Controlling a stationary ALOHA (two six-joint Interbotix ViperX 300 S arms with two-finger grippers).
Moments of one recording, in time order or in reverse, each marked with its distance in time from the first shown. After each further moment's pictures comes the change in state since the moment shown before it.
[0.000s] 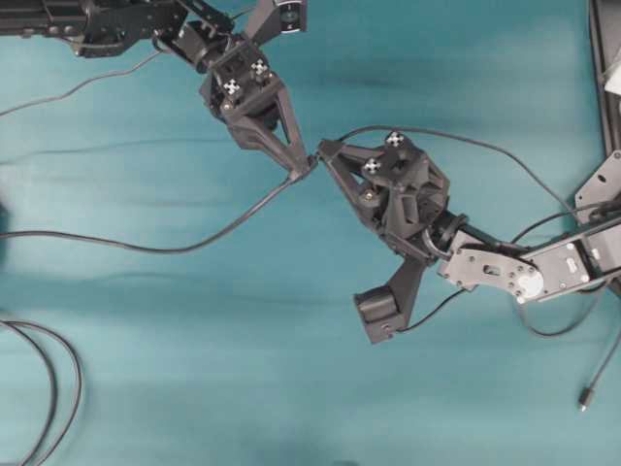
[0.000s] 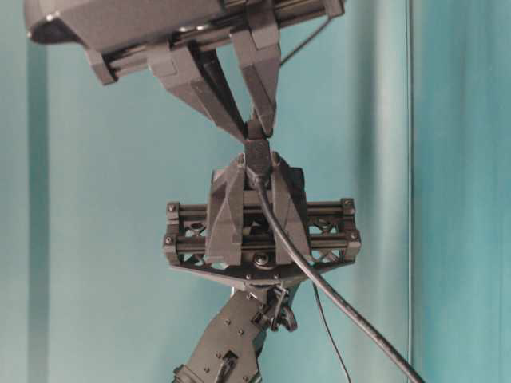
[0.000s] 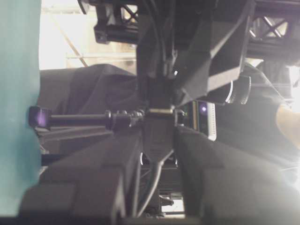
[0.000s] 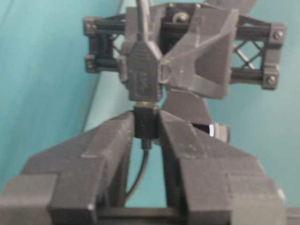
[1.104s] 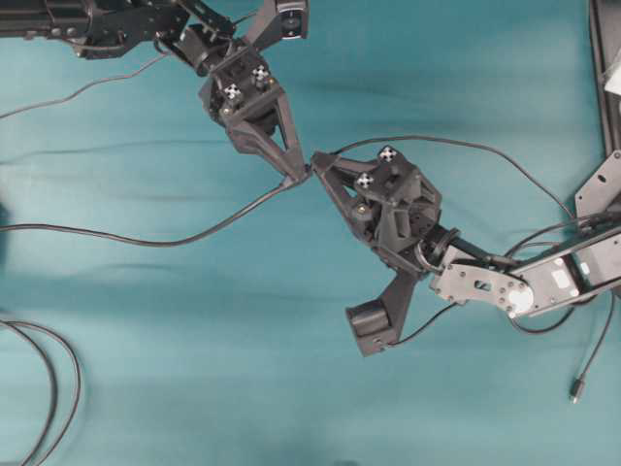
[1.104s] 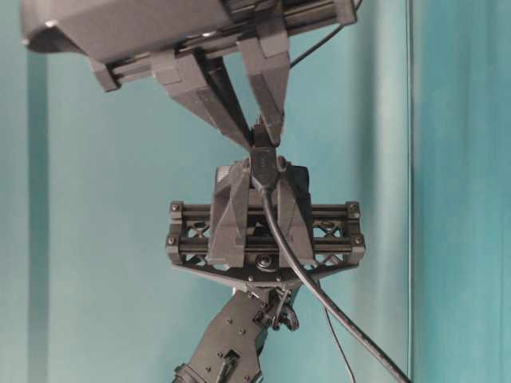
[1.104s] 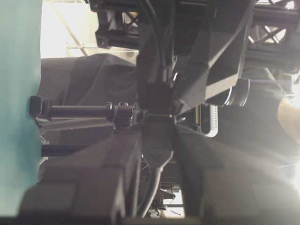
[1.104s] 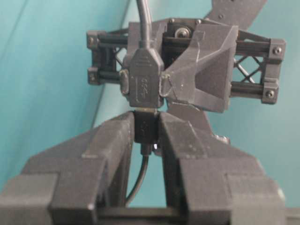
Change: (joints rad) left arm -0.002 0.002 -0.003 0.018 0.008 -0.029; right arm 0.035 0.048 -0.018 0.000 0.035 0.041
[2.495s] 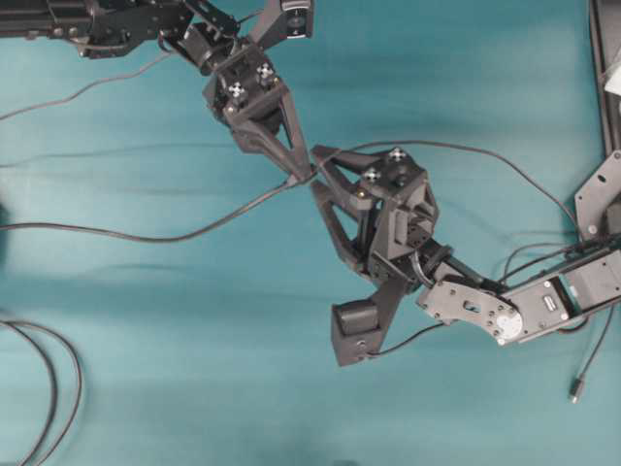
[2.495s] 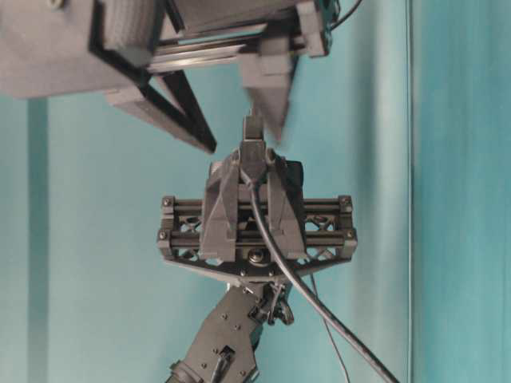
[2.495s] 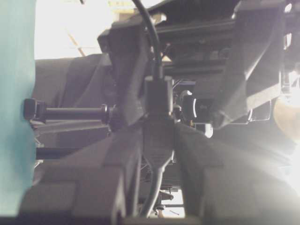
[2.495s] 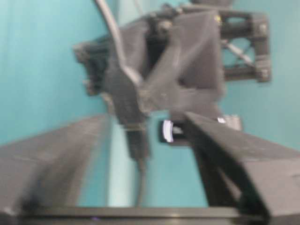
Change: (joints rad) left arm -0.009 0.000 -0.018 -0.002 0.008 -0.012; right arm 0.043 0.034 -0.095 0.101 0.130 0.130
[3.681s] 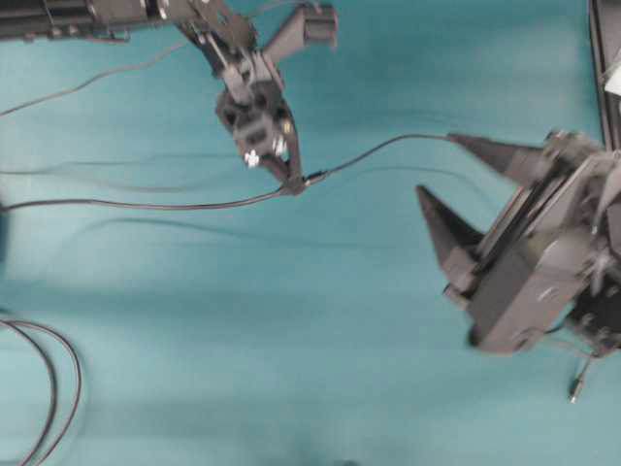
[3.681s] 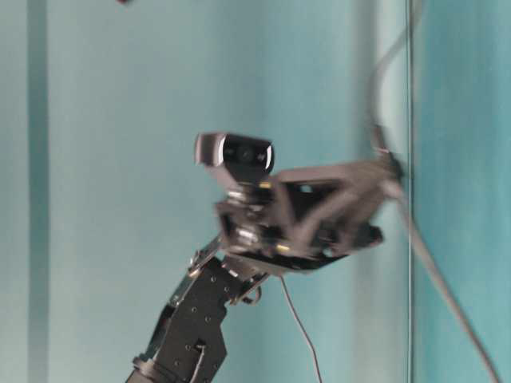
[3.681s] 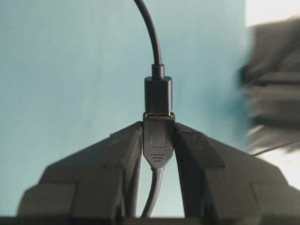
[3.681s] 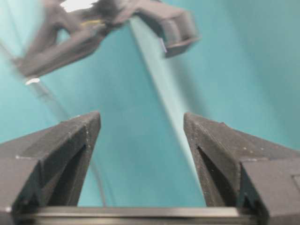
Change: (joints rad) left arm -0.101 -0.040 -0.095 0.680 -0.364 0.000; right arm 0.224 -0.319 -0.095 0.367 0.374 0.219
